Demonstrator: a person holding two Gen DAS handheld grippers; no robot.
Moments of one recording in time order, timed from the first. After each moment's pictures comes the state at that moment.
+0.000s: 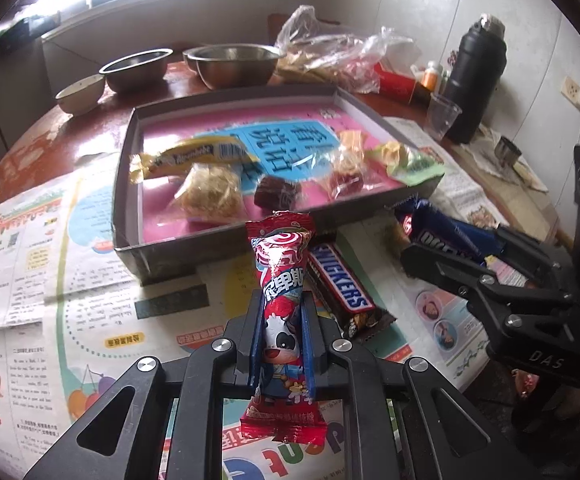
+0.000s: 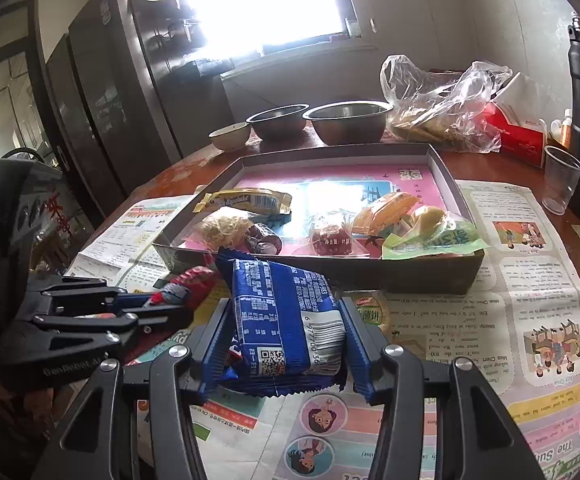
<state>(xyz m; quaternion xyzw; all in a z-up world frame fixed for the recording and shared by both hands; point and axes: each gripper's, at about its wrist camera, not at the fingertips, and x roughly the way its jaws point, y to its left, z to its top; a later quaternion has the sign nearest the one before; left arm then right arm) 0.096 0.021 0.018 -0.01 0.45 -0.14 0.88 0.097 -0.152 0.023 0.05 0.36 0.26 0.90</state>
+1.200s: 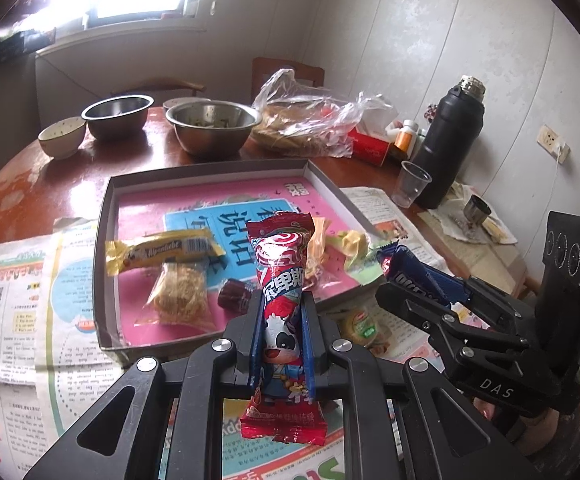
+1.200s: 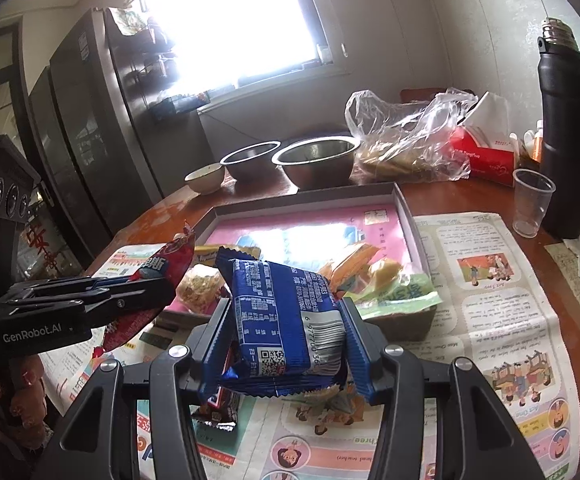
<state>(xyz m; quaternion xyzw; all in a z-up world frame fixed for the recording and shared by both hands) 0.124 0.010 0.067 -0.05 0.38 -0.17 0.91 0.117 -0.176 0.054 0.08 0.32 0.22 0.92</state>
